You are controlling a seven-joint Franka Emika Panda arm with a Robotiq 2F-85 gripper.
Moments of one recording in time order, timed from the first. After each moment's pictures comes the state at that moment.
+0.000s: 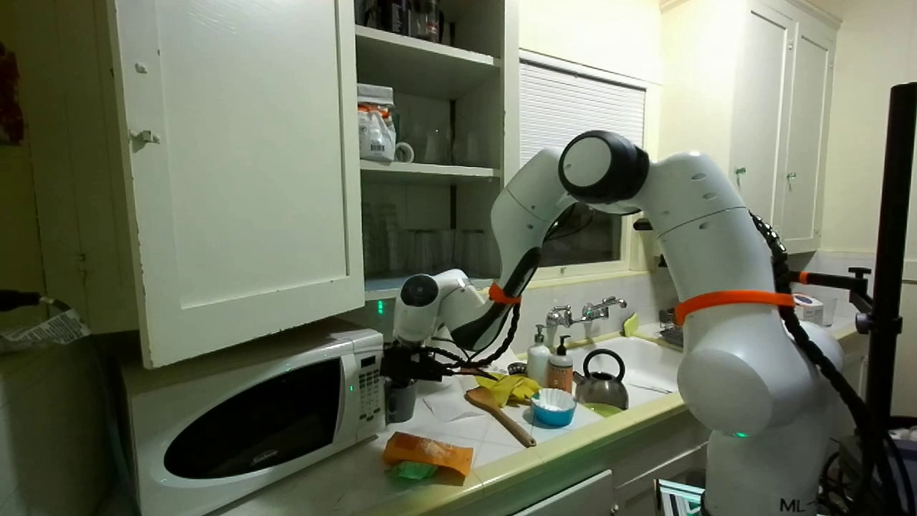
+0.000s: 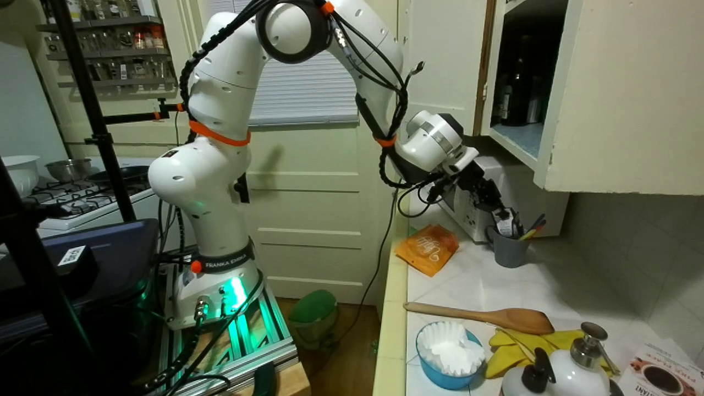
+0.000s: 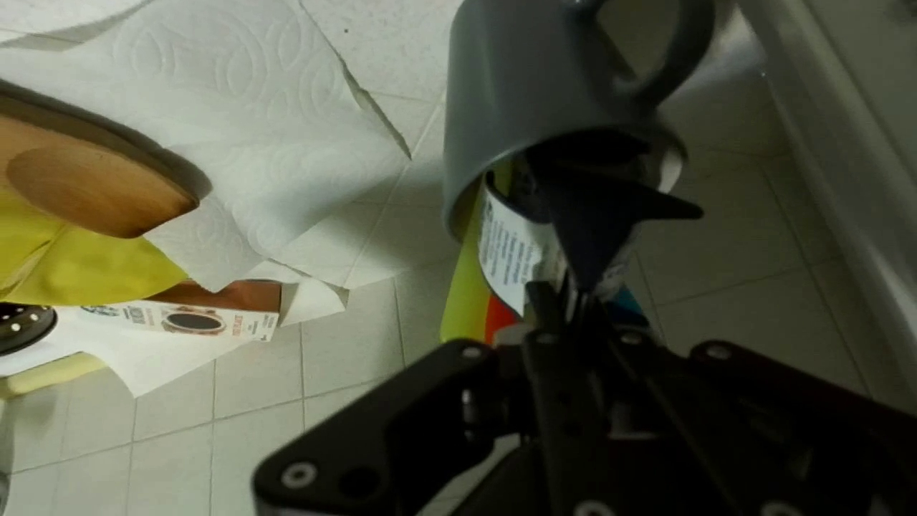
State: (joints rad) arm -0.63 0.41 0.34 -1.98 -1.64 2.63 2.18
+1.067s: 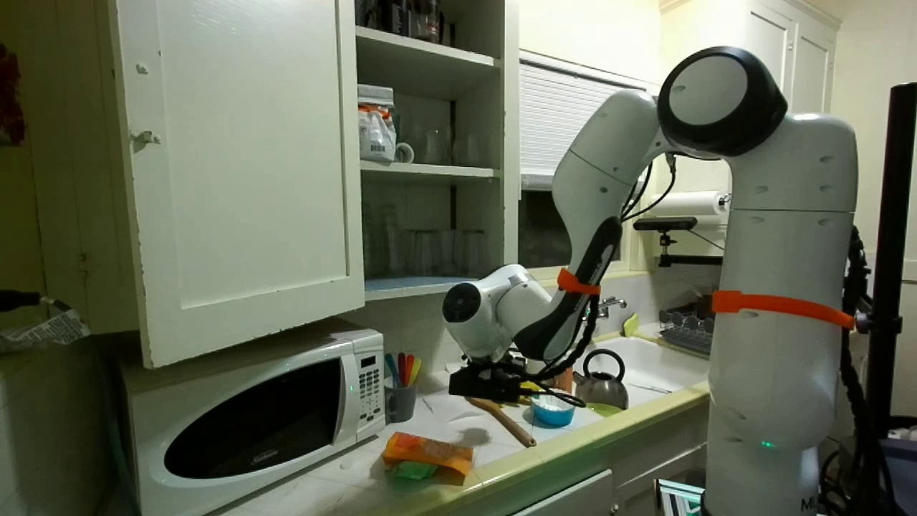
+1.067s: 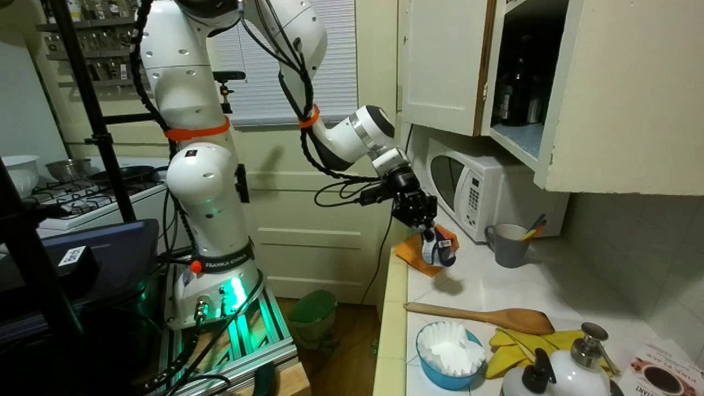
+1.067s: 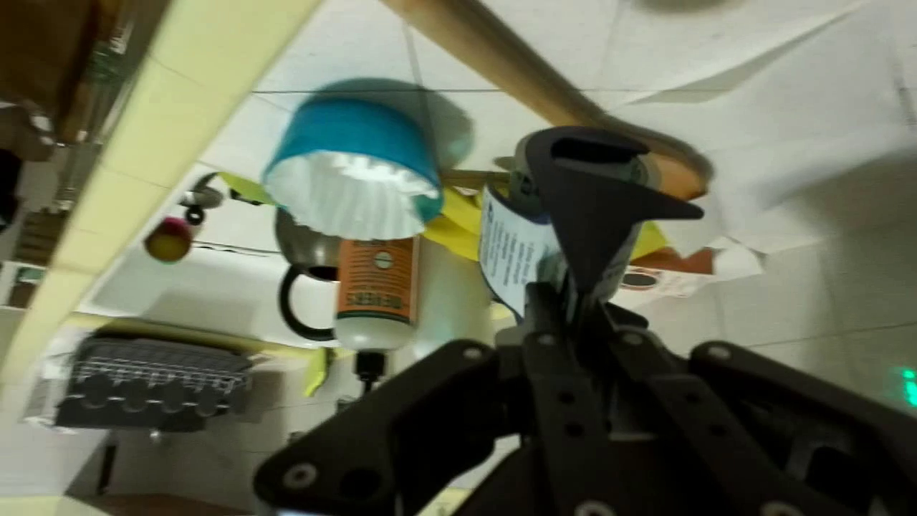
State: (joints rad) arm -0.24 -0.08 -0.03 -2.59 -1.32 2.29 2.29
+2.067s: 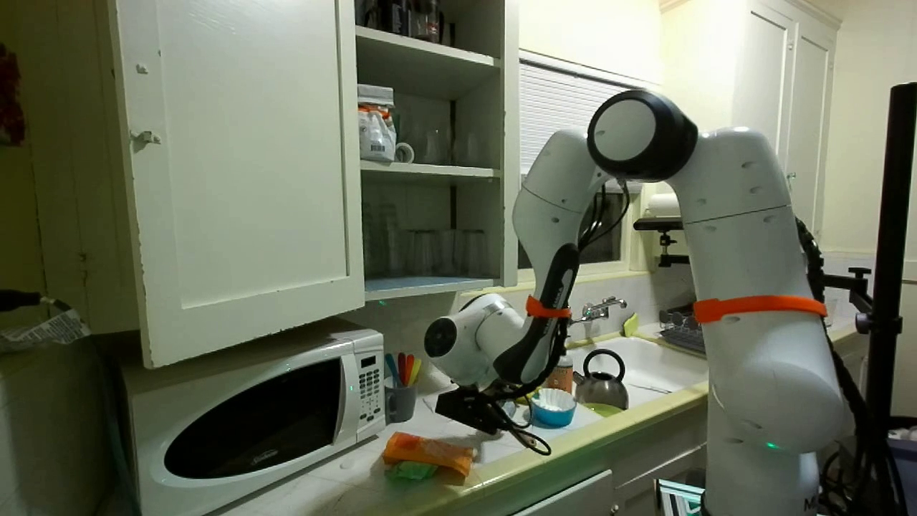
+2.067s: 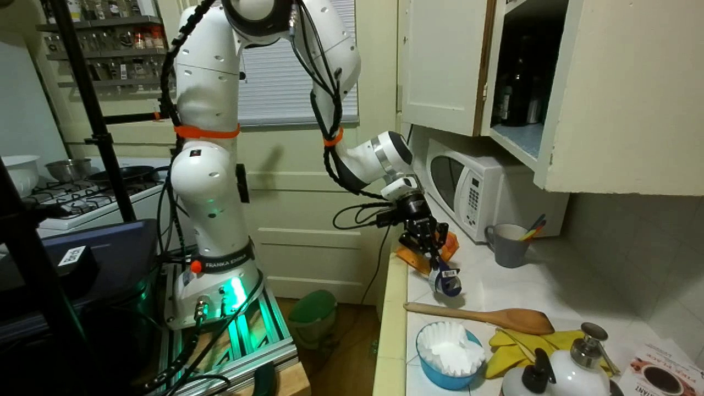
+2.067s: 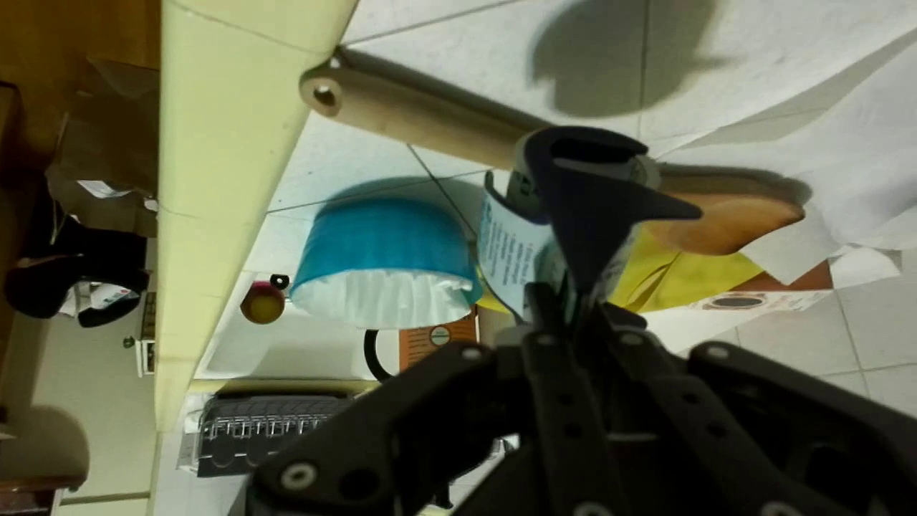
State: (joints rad) arm -0.17 0.19 -0.11 -2.43 -1.31 2.25 2.58
